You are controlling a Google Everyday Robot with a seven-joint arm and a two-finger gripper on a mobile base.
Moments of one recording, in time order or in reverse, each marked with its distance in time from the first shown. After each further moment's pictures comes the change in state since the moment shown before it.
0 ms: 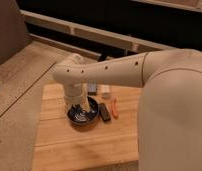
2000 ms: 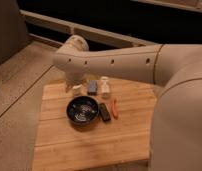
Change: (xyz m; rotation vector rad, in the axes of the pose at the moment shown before) arm -0.087 -0.009 -0.088 -0.005 -0.355 -0.220
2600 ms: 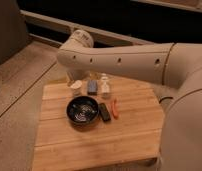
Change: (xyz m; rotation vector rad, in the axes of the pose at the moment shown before) arm -0.012 -0.014 -0.010 0.016 -0.052 -0.029
